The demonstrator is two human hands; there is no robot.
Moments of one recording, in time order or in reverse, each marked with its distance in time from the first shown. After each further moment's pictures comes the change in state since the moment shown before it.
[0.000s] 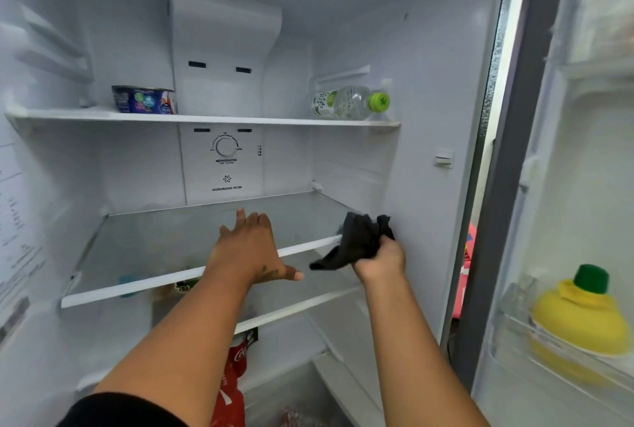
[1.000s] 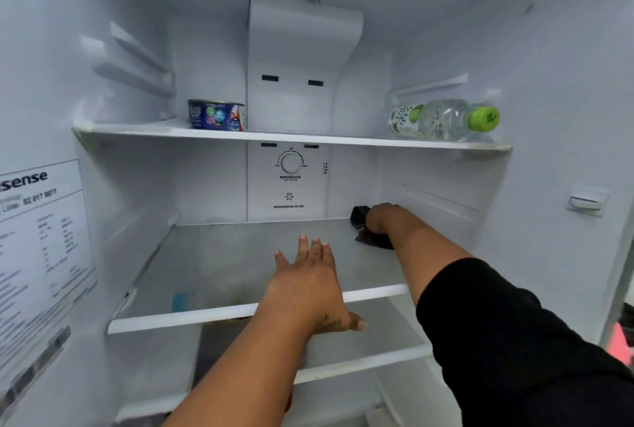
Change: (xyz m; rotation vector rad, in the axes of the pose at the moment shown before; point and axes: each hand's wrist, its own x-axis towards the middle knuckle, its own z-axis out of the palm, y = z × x) left_hand 0.010 0.000 0.008 0.046 -0.084 -0.013; right_hand 0.169 0.067 0.119 -2.977 -0.081 -0.174
